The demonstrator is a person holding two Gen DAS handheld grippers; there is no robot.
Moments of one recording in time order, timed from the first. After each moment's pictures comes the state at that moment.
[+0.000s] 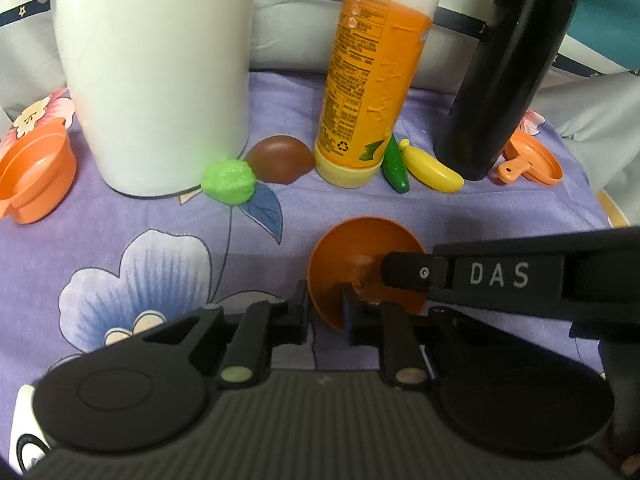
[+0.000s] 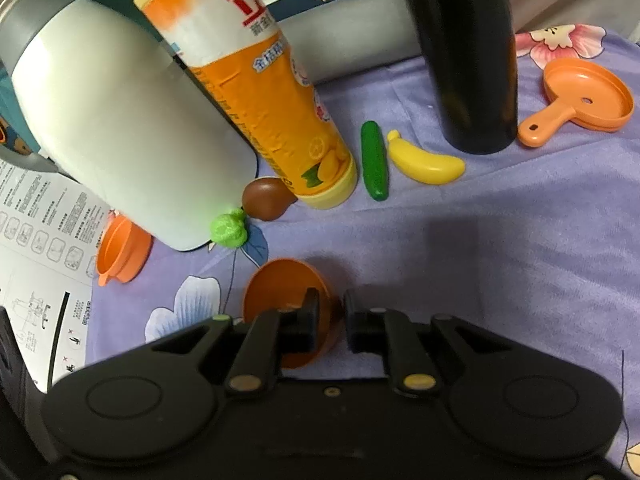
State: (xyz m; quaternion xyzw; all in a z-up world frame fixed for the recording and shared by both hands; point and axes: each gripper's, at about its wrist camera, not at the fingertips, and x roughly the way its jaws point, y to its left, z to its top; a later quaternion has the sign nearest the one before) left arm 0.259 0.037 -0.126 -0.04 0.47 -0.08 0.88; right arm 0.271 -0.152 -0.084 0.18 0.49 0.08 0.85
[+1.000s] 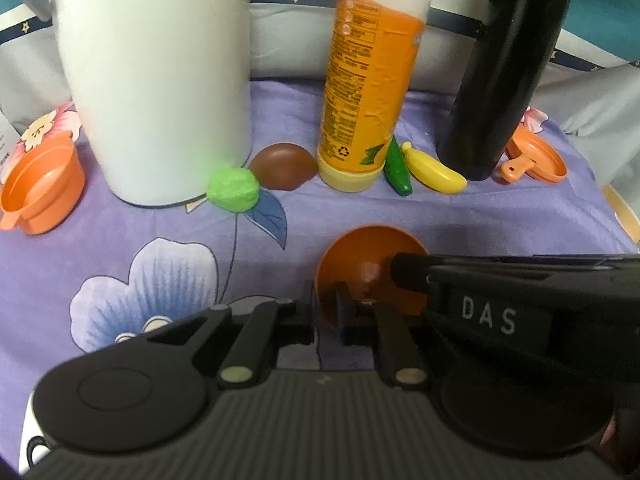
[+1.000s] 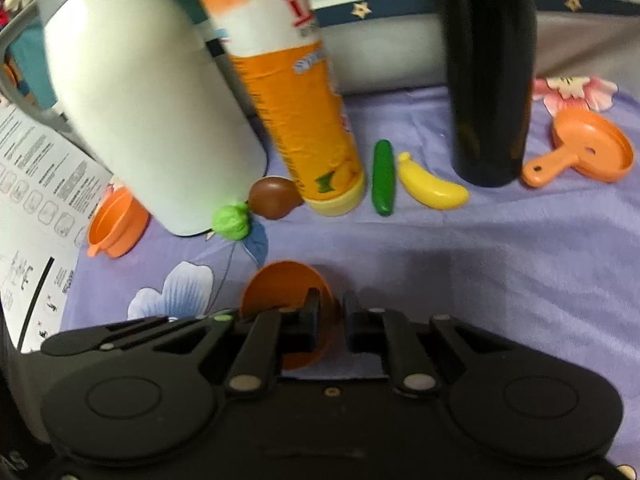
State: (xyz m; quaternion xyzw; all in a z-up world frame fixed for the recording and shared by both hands) left arm 0.256 0.034 -0.125 -0.02 0.45 -0.08 0.89; right arm 0.261 -0.138 -0.075 0.10 0.46 0.10 0.88
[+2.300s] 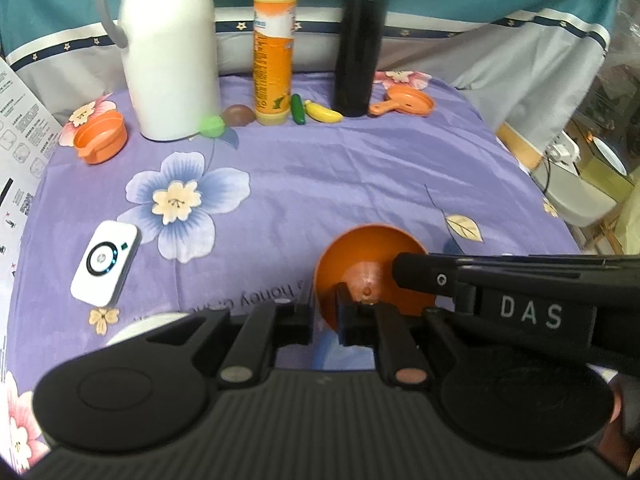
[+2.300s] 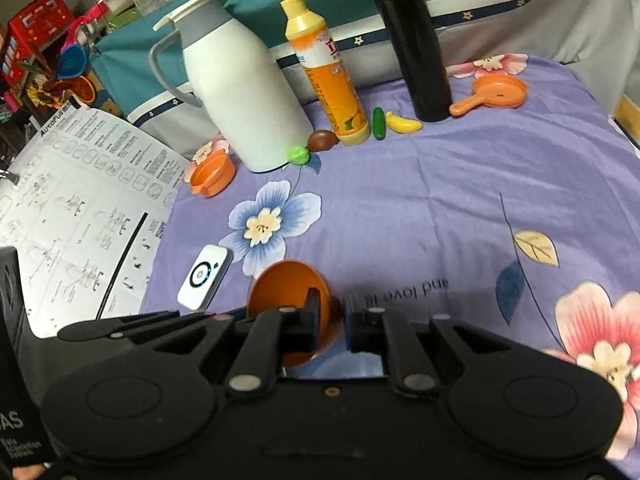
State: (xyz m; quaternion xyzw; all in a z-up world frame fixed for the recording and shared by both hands) left arm 0.034 0.004 -0.020 0.00 0.46 -0.11 0.88; right arm 0.026 -0.174 0.022 0.16 0.44 0.11 0.88
